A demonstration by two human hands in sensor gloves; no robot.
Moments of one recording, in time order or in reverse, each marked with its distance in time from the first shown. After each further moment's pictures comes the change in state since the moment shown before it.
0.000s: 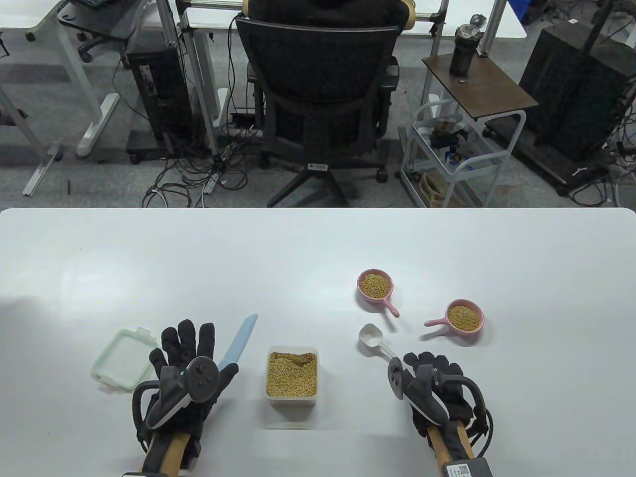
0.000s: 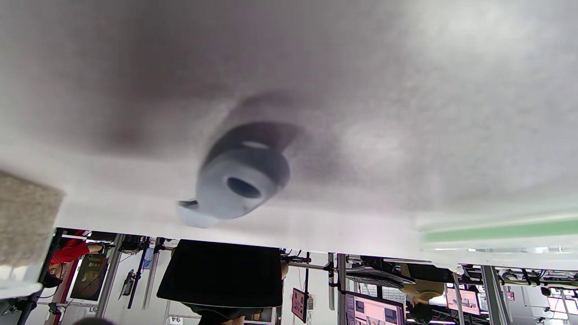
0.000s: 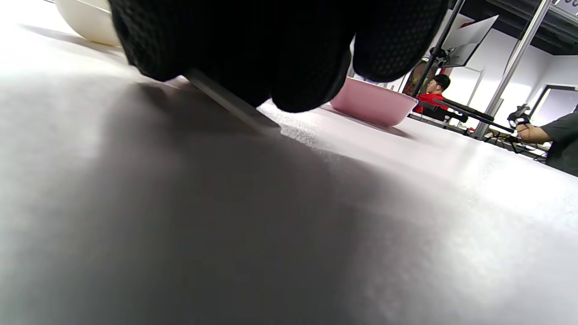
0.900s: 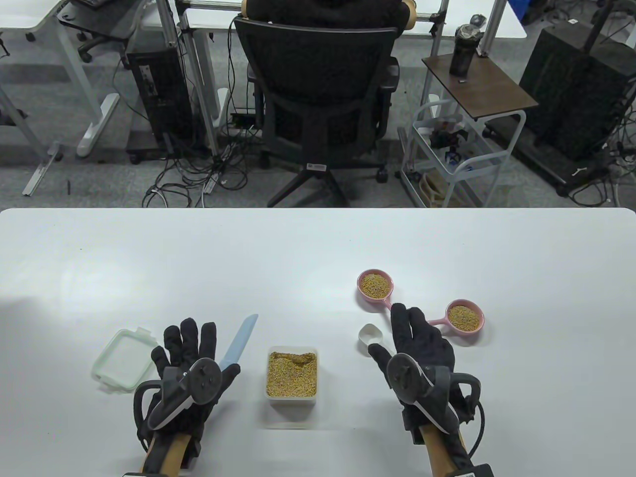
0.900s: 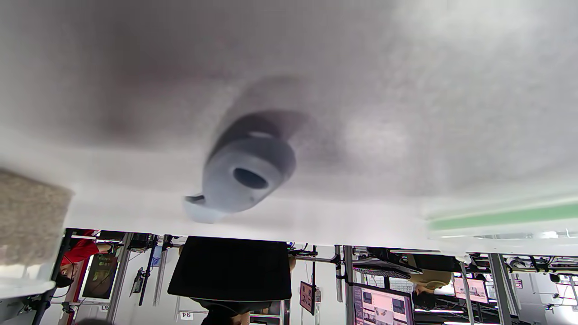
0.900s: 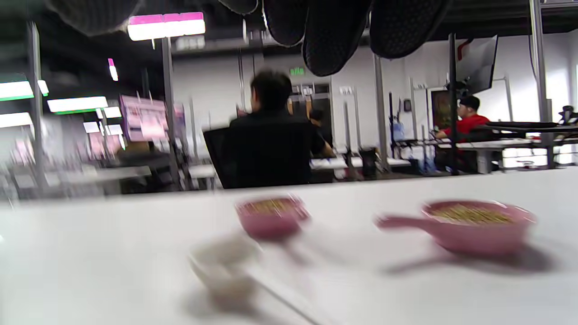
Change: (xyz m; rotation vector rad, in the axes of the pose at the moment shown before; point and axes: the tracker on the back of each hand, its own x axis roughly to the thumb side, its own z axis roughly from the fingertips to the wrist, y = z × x) left_hand 0.004 -0.001 0.000 0.019 -0.024 -0.031; right_hand -0.005 -0.092 0.025 -0.323 -0.047 -0.456
